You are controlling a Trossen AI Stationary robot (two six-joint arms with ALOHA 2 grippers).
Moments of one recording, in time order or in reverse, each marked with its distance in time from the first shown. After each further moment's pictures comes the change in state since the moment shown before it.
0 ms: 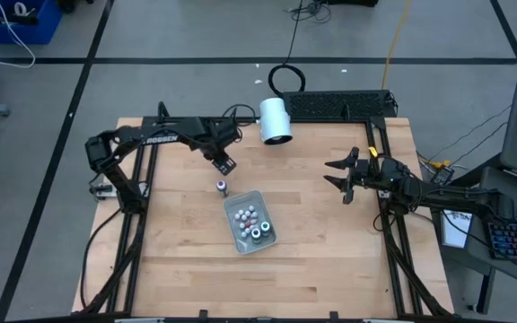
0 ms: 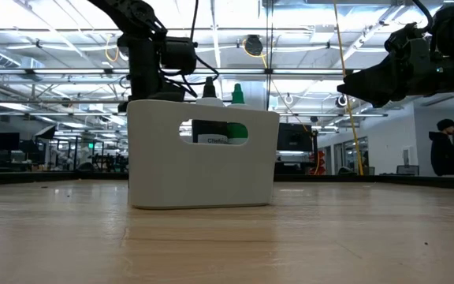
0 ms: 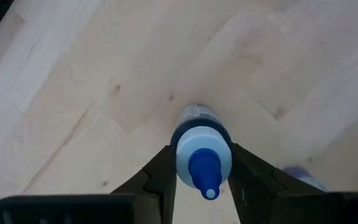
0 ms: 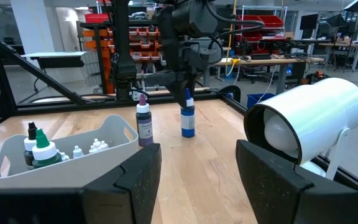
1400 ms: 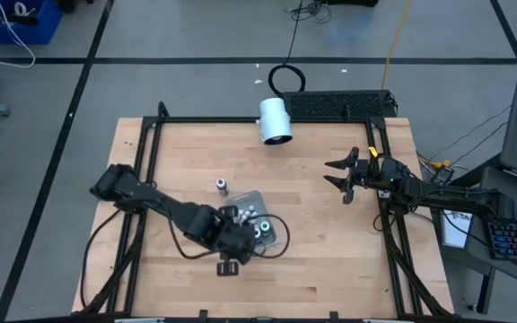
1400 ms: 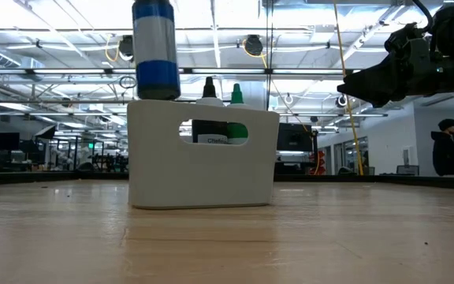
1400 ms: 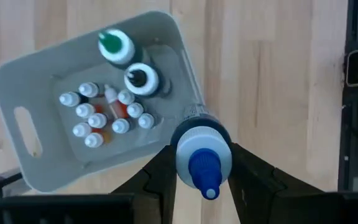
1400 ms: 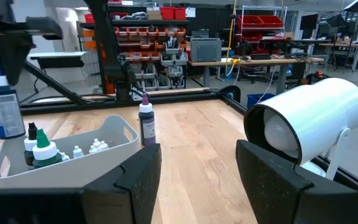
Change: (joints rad) left arm -0.871 0.195 0.561 -0.236 -0.031 -0.162; right arm 0.000 0.000 0.000 0.000 0.000 0.000
